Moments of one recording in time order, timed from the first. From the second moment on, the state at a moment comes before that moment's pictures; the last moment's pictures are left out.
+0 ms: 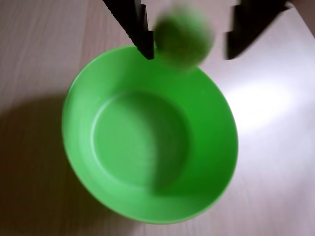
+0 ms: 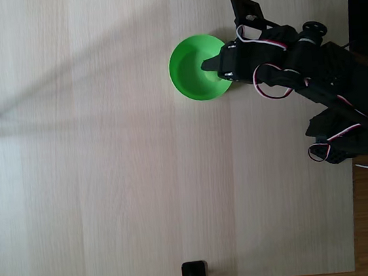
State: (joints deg) arm 26.3 91.1 90.4 64.8 -23.5
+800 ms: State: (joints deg) arm 8.3 118.3 115.2 64.6 -23.0
